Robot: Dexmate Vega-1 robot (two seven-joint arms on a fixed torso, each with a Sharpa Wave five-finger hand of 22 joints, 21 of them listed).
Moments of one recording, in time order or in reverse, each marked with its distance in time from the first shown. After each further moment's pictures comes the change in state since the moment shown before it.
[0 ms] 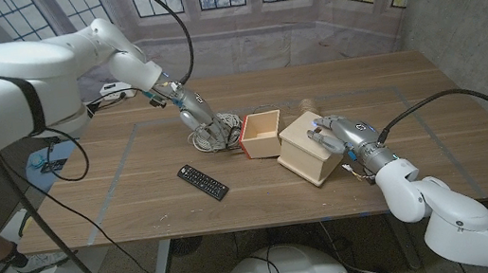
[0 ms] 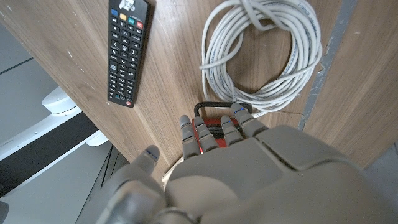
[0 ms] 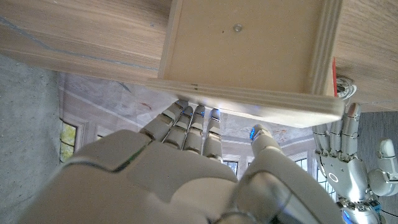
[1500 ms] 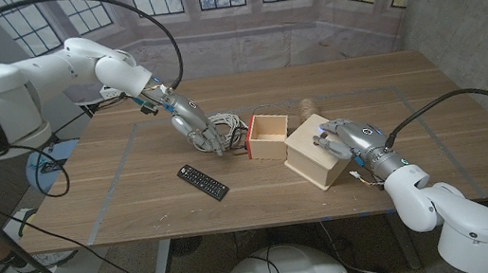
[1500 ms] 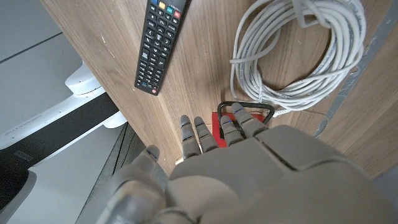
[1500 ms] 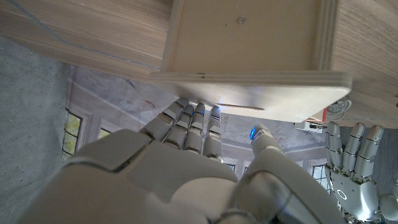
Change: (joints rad) left arm 0.101 0.203 -0.255 -0.229 -0.329 -0.006 -0.517; left_hand 0.000 0.000 0.000 0.000 0.000 0.000 0.000 0.000 0.000 0.000 0.000 0.000 0.000 0.000 0.000 0.000 0.000 0.000 0.000 0.000 0.000; right arm -0.066 -0.062 0.027 -0.047 -0.043 -0.049 -0.006; right_hand 0.000 0.000 0.000 0.000 0.000 0.001 0.001 0.005 -0.004 0.000 0.000 0.003 0.000 0.000 0.000 0.000 0.000 0.007 -0.007 0.000 0.000
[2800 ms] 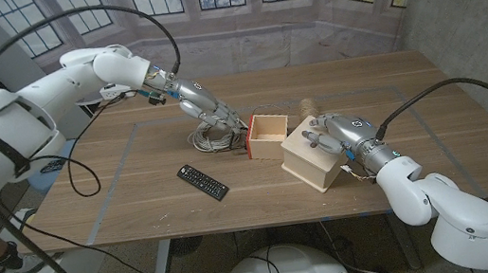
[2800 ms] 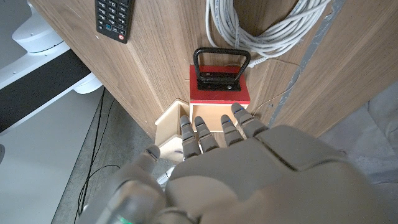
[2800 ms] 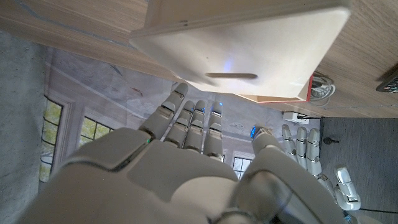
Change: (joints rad) left arm 0.224 0.010 -0.541 -0.051 -0.073 0.000 -0.265; left_hand 0.004 0.004 0.000 0.000 0.000 -0.008 0.000 0.000 0.000 0.002 0.009 0.000 0.000 0.015 -0.004 0.000 0.000 0.000 0.000 0.000 0.000; right arm 0.049 0.026 -0.005 -0.083 -0.091 0.042 0.058; right_hand 0.000 0.000 0.000 -0.017 0.000 0.000 0.000 0.000 0.003 0.000 0.000 0.000 0.002 0.000 0.000 0.000 0.000 0.029 0.014 0.008 0.002
